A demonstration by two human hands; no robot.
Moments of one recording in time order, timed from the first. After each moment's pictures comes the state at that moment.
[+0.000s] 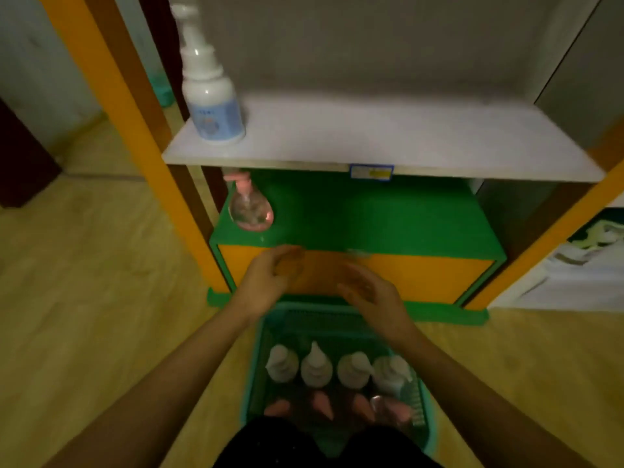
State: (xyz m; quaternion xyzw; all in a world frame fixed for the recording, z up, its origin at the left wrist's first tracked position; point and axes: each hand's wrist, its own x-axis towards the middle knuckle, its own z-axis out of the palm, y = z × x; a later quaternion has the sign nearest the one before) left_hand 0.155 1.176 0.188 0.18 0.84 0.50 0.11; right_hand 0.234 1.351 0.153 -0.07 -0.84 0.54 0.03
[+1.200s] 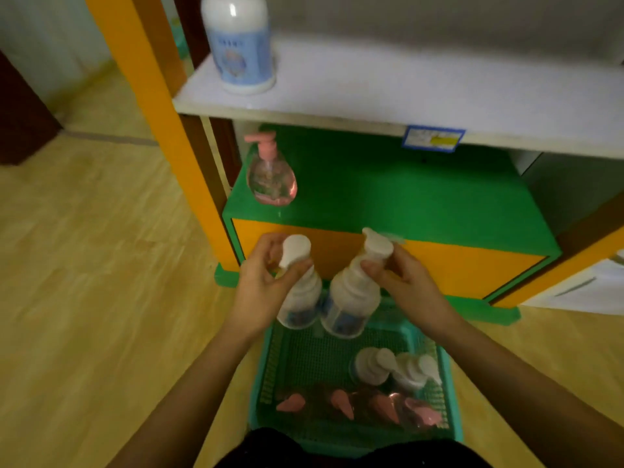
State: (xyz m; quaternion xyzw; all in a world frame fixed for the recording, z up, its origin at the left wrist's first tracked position) left_hand 0.158 1.137 0.144 0.12 0.78 0.62 0.01; right_hand 0.207 1.337 0.155 -0.06 -0.79 0.60 0.02
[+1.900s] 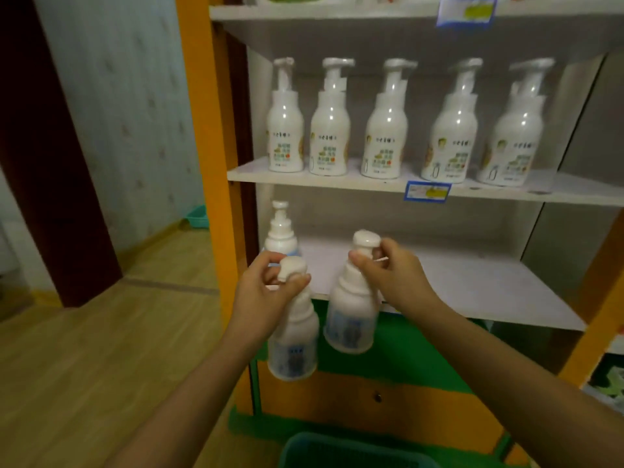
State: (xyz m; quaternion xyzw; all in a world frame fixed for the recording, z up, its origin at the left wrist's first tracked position) left_hand 0.172 1.119 0.379 0.18 0.73 0.65 -0.13; right_hand 0.183 1.308 0.400 -0.03 -0.86 0.45 0.22
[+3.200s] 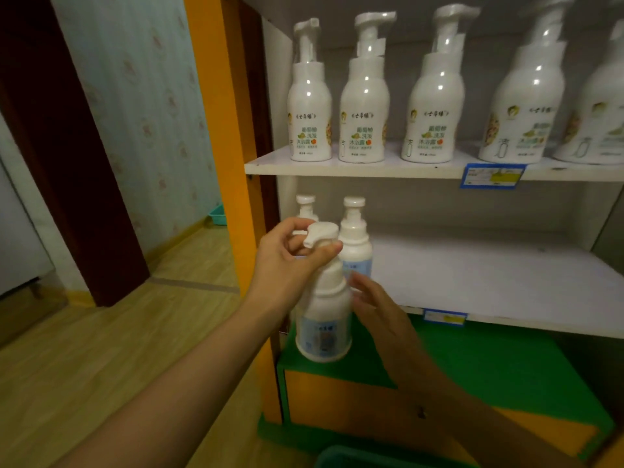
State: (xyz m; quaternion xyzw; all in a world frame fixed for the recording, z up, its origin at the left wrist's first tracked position) left_hand 0.128 1.119 0.410 0.21 0.71 0.66 -0.12; right_hand 0.154 1.260 0.321 0.13 -0.76 0.63 0.13
